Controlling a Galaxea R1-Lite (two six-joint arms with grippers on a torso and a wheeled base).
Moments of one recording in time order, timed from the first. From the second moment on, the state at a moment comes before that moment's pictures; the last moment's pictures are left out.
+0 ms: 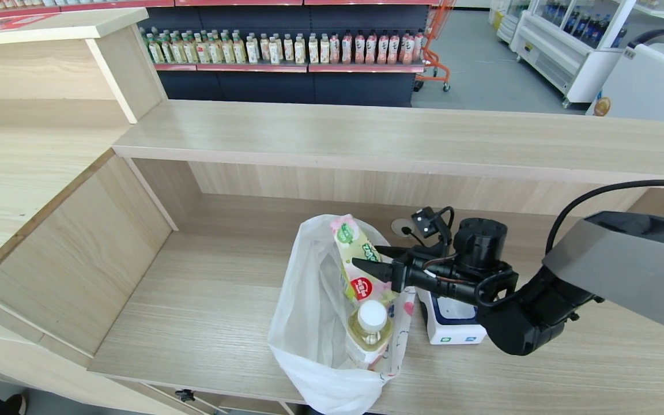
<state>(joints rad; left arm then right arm) 0.00 0.00 0.00 0.00 -0.02 0.05 0.45 2.23 -0.92 -1.26 0.56 0.19</state>
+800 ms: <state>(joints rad) 0.00 0.00 0.00 0.00 -0.02 0.01 0.44 1.87 -0.92 -1.04 0.57 0.16</state>
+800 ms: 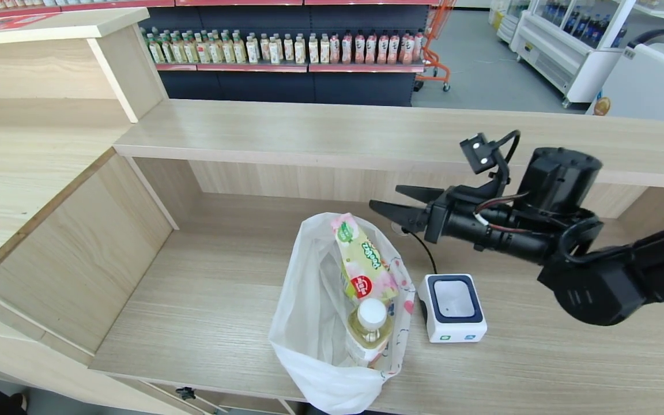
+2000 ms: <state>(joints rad) 0.00 0.00 0.00 0.00 -0.02 0.00 -0.03 0.75 -0.12 -0.41 0.30 -0.06</state>
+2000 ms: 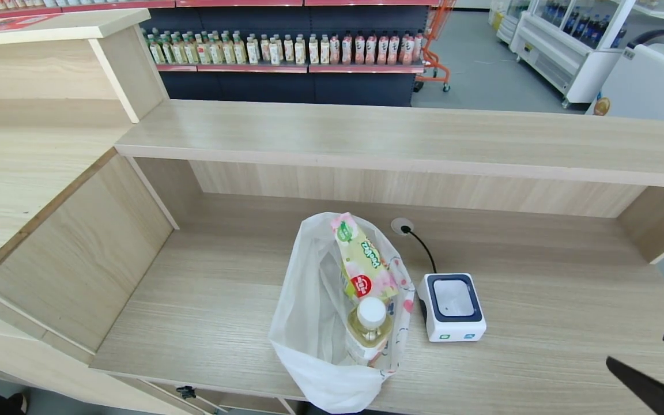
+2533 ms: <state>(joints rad) 0.00 0.00 0.00 0.00 -0.02 0.00 -0.04 0.18 0.00 -0.02 0.13 -0.14</state>
